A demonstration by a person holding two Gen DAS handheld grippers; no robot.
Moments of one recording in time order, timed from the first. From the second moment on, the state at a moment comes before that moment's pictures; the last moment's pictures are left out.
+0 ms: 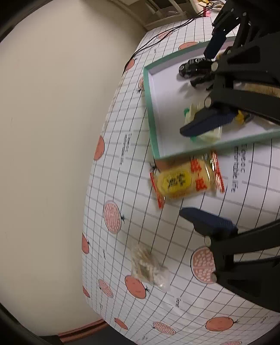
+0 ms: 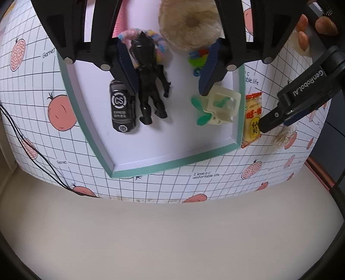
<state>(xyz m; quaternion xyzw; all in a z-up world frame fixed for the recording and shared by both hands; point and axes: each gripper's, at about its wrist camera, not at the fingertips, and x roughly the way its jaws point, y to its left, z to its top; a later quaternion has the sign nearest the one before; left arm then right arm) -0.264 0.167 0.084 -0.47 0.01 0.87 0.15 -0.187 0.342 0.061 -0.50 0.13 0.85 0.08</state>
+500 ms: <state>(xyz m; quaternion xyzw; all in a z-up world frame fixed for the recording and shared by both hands) -0.287 0.099 0.086 -0.45 0.00 0.89 0.08 -0.202 0.318 0.062 -0.49 0.13 0.86 0.07</state>
